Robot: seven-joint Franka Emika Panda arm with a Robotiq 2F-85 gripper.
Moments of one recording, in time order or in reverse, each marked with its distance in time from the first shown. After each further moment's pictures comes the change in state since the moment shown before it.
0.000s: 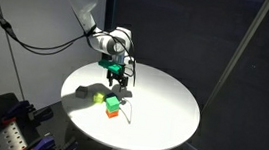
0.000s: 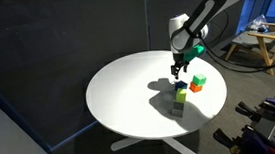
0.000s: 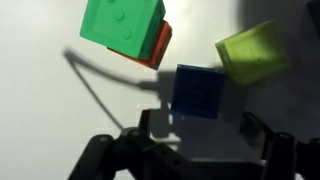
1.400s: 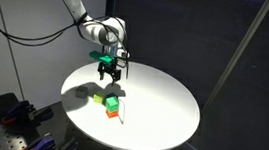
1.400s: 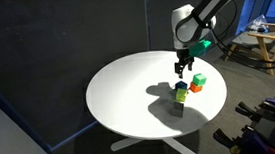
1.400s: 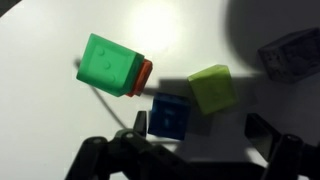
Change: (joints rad) arm 0.002 -0.178 0.039 -0.157 0.000 -0.068 -0.005
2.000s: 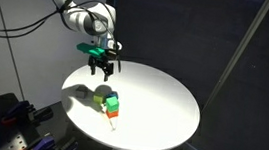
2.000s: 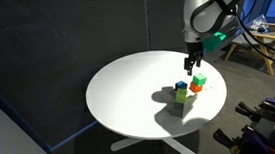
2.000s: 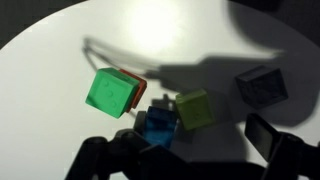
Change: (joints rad) arm -0.002 -0.244 0.013 -0.238 0.003 0.045 -0.045
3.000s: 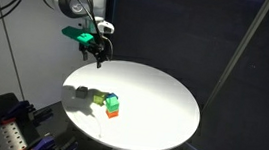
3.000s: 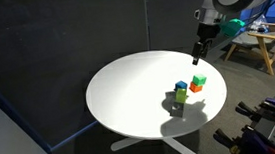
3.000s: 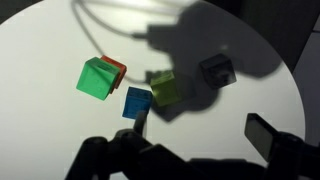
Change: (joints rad) arm 0.001 -0.316 0.012 -0.207 0.176 0.049 -0.146
